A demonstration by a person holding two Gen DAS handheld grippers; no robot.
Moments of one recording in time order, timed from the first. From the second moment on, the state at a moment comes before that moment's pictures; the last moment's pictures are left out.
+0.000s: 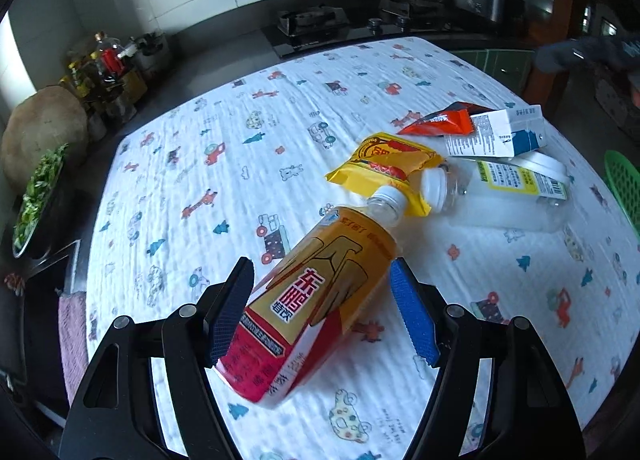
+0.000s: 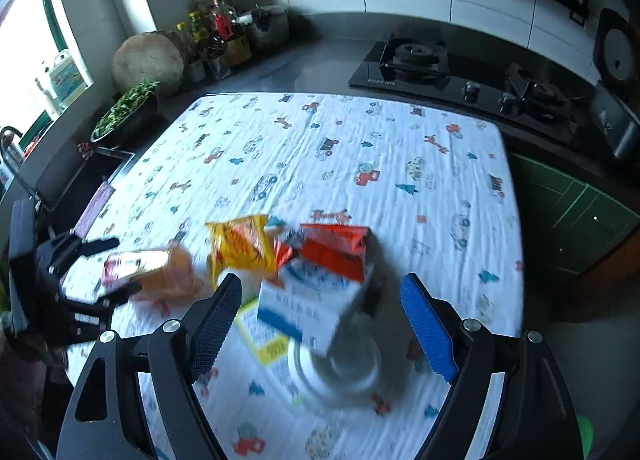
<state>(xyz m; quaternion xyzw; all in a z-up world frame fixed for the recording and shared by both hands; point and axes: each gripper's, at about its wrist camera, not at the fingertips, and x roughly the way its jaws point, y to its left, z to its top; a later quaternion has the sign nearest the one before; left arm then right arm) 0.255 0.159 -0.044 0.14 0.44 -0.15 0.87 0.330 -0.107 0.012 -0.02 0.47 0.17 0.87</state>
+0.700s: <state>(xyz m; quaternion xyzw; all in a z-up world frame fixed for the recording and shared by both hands) 0.285 0.162 -0.065 0.15 0.47 -0.22 0.84 0.450 -0.084 -0.078 0.06 0.60 0.13 0.79</state>
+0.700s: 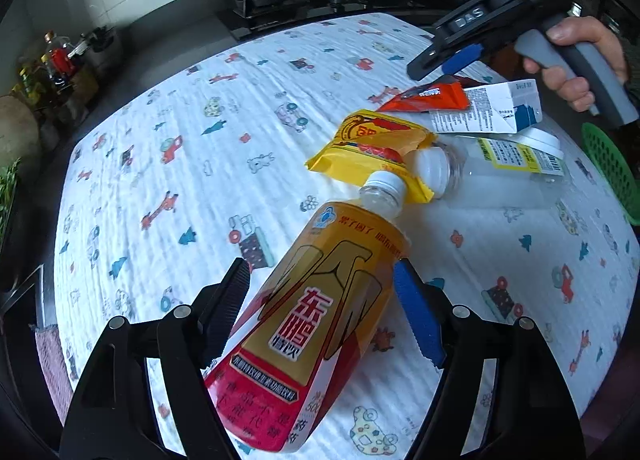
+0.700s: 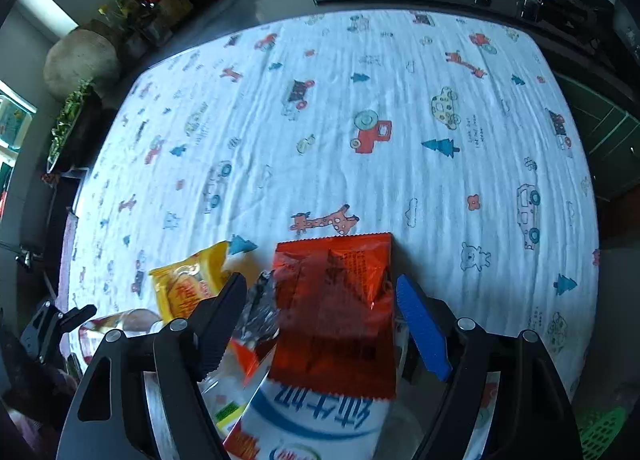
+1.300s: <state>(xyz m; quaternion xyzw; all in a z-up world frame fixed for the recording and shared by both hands) 0.290 0.156 -0.081 0.14 0.49 -0.26 0.82 0.467 -0.075 -0.103 0.03 0.64 0.12 0.76</state>
